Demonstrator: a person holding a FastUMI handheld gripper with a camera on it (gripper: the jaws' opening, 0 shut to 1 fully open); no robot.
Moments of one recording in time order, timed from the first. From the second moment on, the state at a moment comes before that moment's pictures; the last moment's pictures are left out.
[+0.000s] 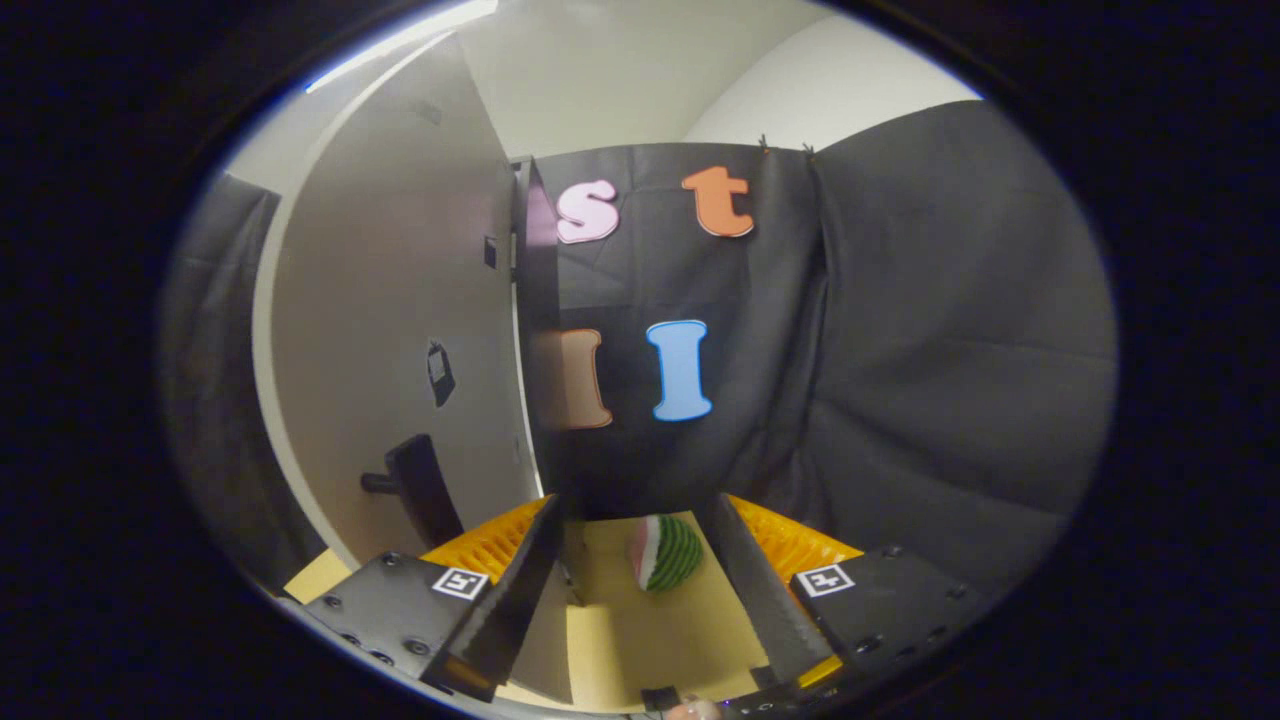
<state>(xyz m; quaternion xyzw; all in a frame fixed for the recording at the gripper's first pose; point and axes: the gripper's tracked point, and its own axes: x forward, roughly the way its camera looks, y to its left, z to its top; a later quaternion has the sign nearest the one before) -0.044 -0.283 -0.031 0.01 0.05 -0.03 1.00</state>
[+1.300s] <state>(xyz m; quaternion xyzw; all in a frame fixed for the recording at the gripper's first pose) 0.013 0.006 -0.052 0.04 0.04 0.03 1.00</state>
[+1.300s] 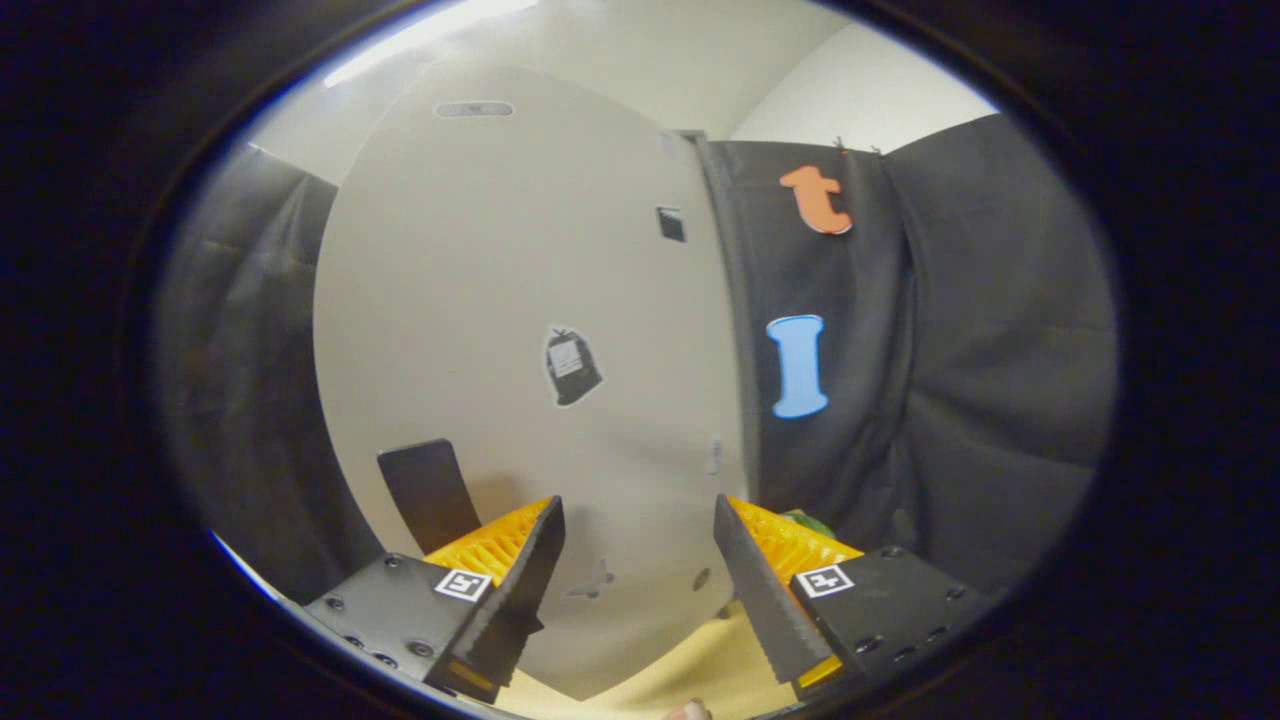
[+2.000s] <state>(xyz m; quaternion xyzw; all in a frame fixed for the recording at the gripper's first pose) 0.127 0.109 -0.062 0.00 0.04 0.05 1.00</state>
